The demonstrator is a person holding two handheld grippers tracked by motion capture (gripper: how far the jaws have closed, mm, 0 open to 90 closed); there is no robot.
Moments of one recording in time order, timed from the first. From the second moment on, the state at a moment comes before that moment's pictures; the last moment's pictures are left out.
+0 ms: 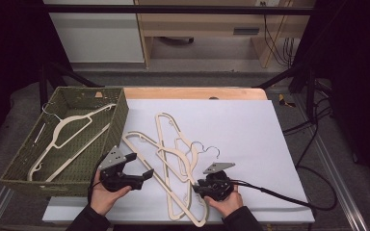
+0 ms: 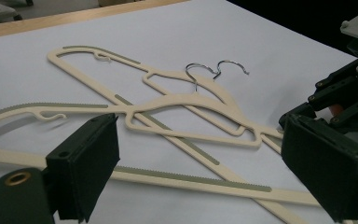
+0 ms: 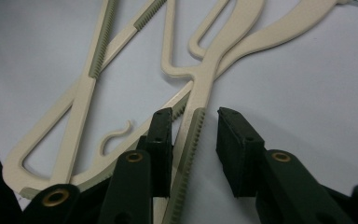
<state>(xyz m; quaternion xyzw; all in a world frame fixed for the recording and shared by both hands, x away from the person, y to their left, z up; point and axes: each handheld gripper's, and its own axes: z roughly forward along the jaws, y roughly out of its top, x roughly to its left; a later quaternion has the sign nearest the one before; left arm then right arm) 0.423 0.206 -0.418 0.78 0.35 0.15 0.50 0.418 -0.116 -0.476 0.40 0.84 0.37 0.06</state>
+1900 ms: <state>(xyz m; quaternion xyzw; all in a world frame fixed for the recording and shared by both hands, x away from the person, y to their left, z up) 0.459 0.158 -0.397 0.79 0.34 0.14 0.49 0.417 -0.156 -0.444 0.37 0.83 0.42 0.07</state>
